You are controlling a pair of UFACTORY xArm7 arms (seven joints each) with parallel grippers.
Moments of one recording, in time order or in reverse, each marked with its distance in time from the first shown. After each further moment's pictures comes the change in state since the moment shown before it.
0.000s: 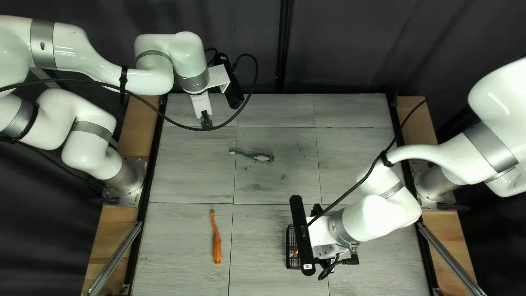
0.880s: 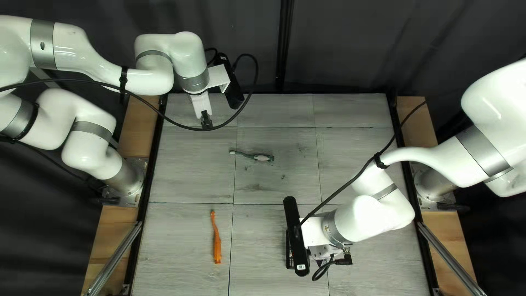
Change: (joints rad) left arm 0.000 0.000 0.000 0.000 0.000 0.000 0.000; right arm -0.010 0.026 0.000 0.031 0.041 0.020 -0.053
